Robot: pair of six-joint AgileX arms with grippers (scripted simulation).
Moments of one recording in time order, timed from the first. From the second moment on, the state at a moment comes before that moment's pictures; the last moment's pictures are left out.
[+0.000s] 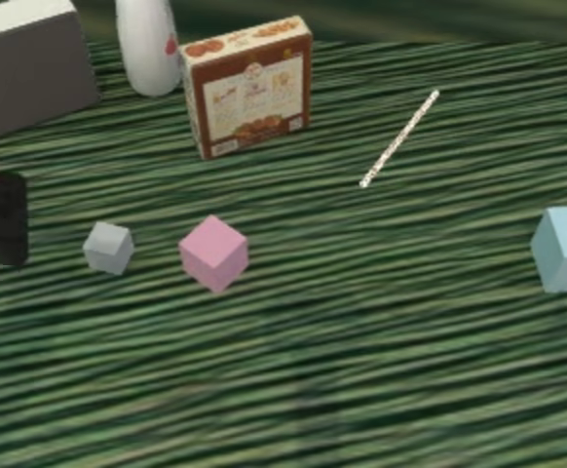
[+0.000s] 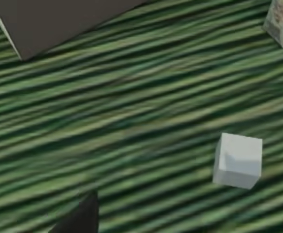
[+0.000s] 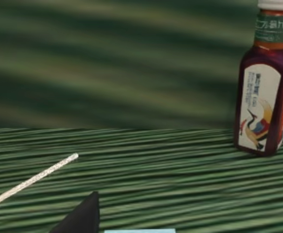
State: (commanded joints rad) left arm -0.09 0.90 0.73 -0.49 0.00 0.04; right arm 0.00 0.00 0.00 0.00 0.00 0.00
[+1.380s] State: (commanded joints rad) left arm -0.20 2.12 1.66 -1.11 0.00 0.09; right arm 0.00 0.00 0.00 0.00 0.00 0.00
